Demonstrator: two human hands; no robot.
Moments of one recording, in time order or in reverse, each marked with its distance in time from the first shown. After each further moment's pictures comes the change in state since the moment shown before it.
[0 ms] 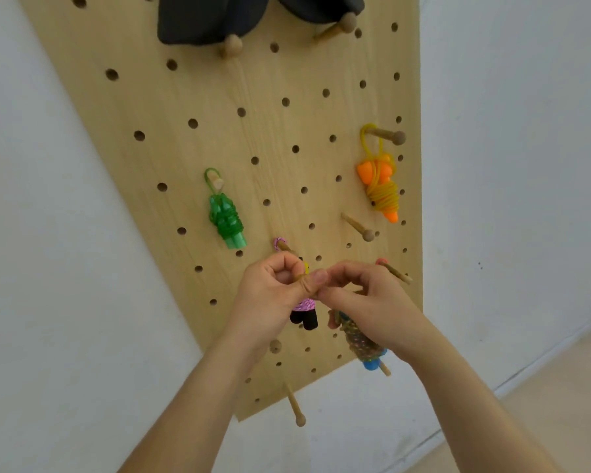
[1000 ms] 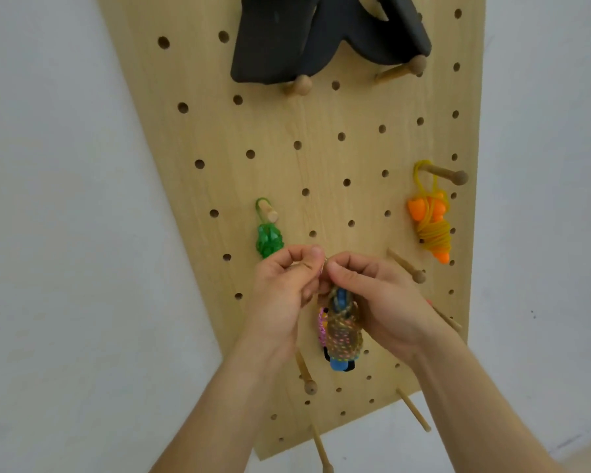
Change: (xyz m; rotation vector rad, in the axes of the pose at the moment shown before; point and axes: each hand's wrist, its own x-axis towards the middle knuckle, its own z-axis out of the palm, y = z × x) left_hand 0.032 0.030 -0.037 -0.323 0.136 0.047; right_hand 0.069 -0.029 0.032 0.543 -0.214 0.014
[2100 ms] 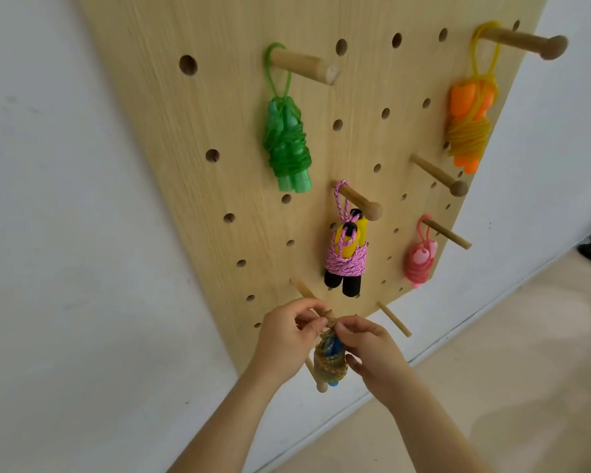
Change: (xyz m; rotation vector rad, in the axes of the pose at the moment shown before) left_hand -0.014 -0.216 -0.131 0.573 -0.239 -0.287; right_hand -0.014 0.235 0.004 -0.046 0.666 0.641
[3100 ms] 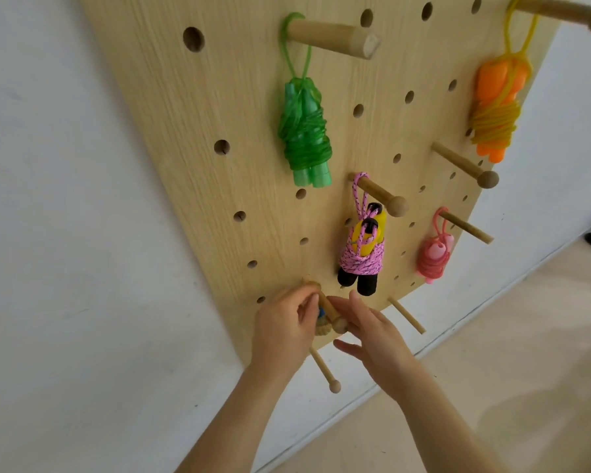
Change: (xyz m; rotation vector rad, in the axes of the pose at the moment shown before) left_hand 0.021 -0.021 -0.013 0.346 0.249 0.275; right_hand 0.007 -0.013 0.020 -0.019 -0.143 -0.097
